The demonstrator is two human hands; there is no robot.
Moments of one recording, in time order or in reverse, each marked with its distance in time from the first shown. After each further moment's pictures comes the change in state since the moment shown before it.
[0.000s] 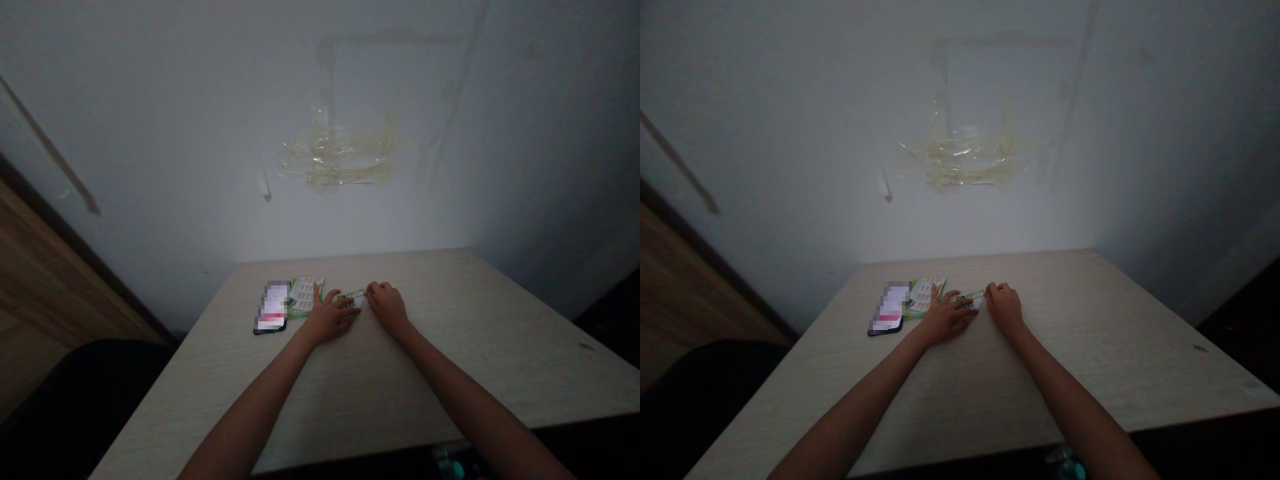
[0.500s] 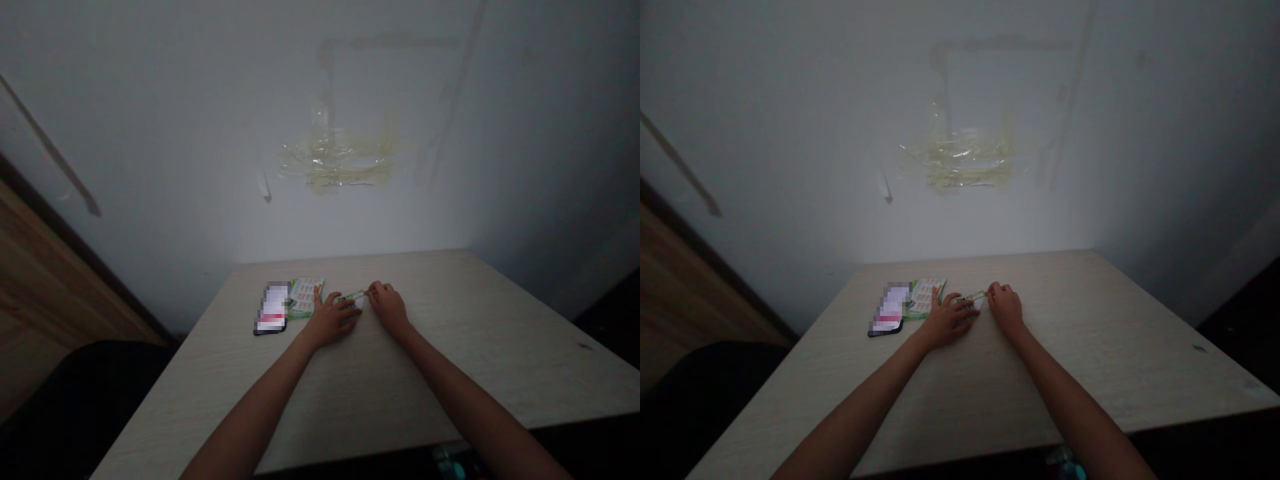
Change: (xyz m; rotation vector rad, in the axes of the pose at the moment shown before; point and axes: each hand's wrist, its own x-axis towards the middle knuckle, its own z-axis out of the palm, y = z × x) left_hand -0.001 0.005 0.002 -0.022 -0.020 -0.033; right_hand 0.000 0.002 0.002 0.083 0.029 0.083
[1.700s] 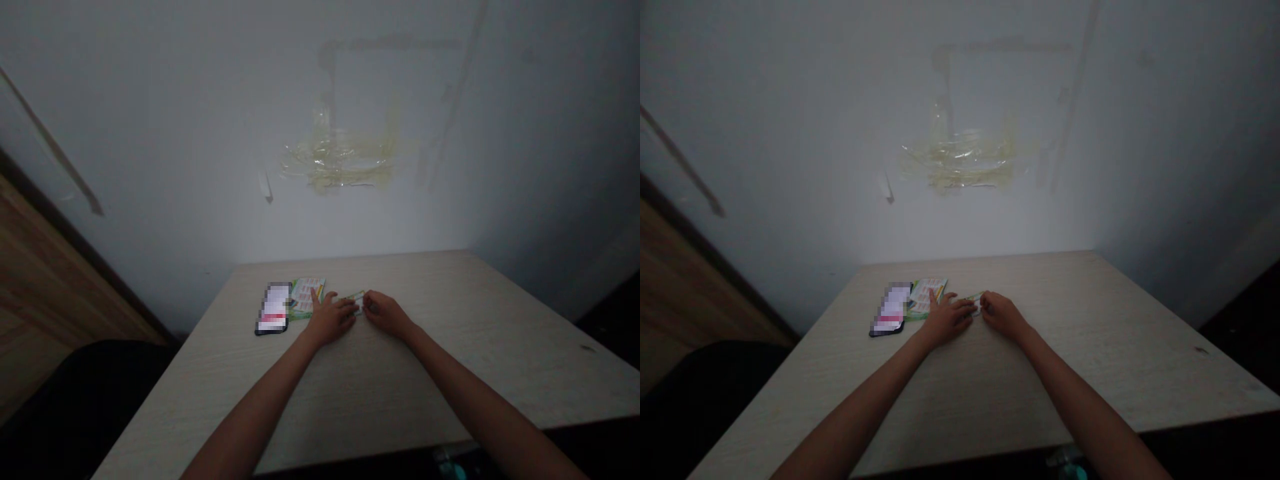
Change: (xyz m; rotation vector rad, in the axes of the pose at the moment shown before) left_hand 0.004 -0.002 0.006 -0.001 0.006 -0.119; right_hand -0.009 0.003 -0.010 0.378 -0.152 -0.355
